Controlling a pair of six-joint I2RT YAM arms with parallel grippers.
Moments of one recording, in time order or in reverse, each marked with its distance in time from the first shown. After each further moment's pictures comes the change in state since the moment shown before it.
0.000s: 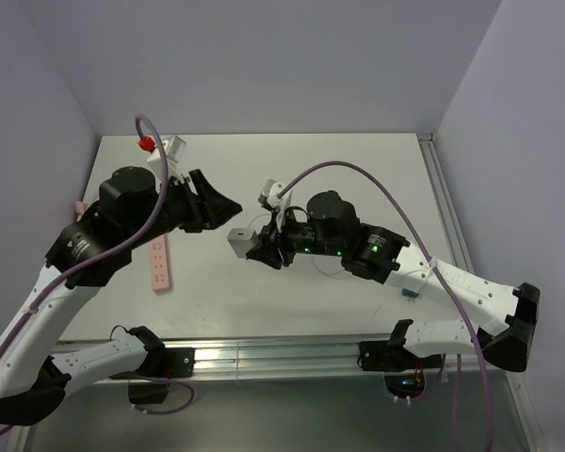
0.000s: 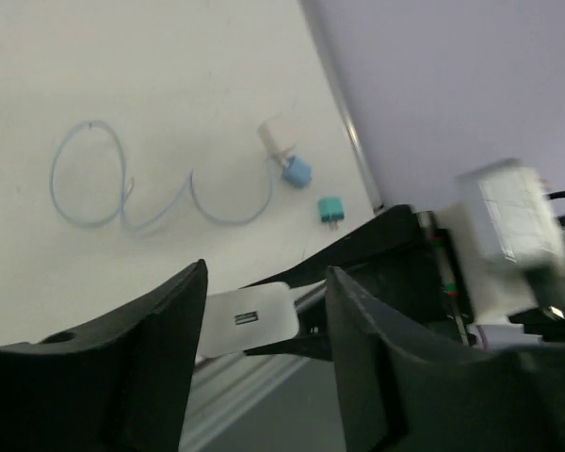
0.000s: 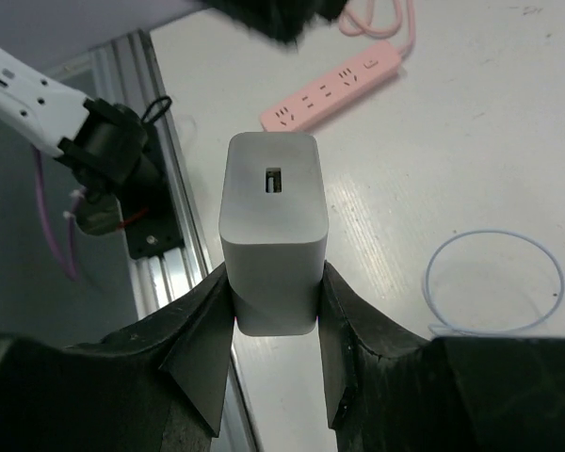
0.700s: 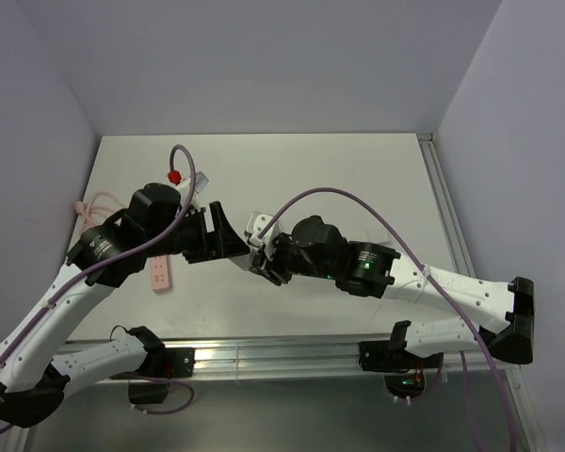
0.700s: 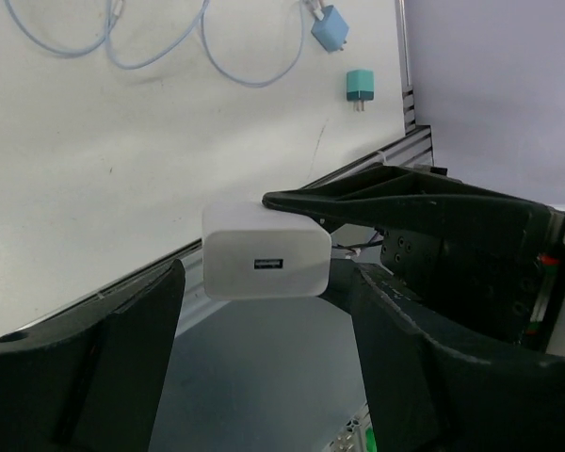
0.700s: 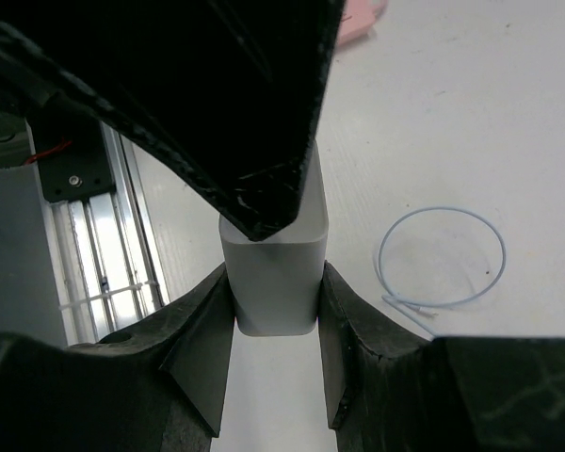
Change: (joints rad) left arm 0.000 -0.010 -0.166 -0.186 0.177 -0.103; right arm 0.169 -0.004 -0.051 -0.063 0.246 -0.226
